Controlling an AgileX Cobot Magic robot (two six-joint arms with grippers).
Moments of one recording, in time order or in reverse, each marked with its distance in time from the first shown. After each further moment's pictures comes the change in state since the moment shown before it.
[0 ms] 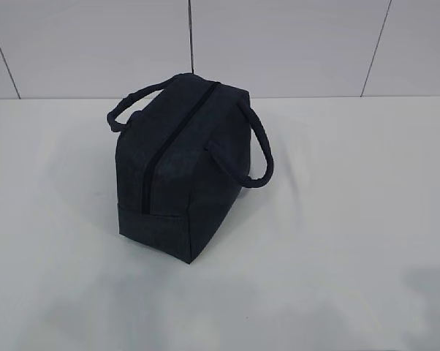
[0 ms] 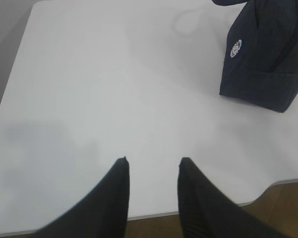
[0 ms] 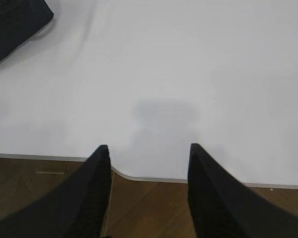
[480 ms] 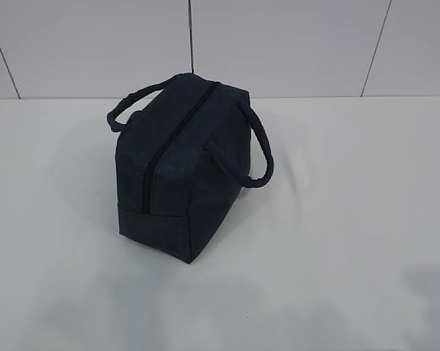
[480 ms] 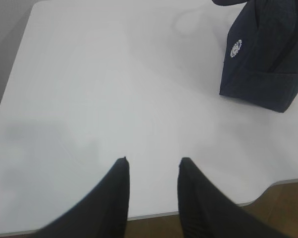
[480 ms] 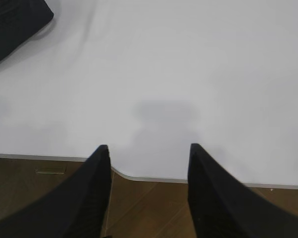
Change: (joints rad) left arm 0.000 0.000 0.000 0.000 0.000 0.000; right arm 0.000 0.000 0.000 0.000 0.000 0.000
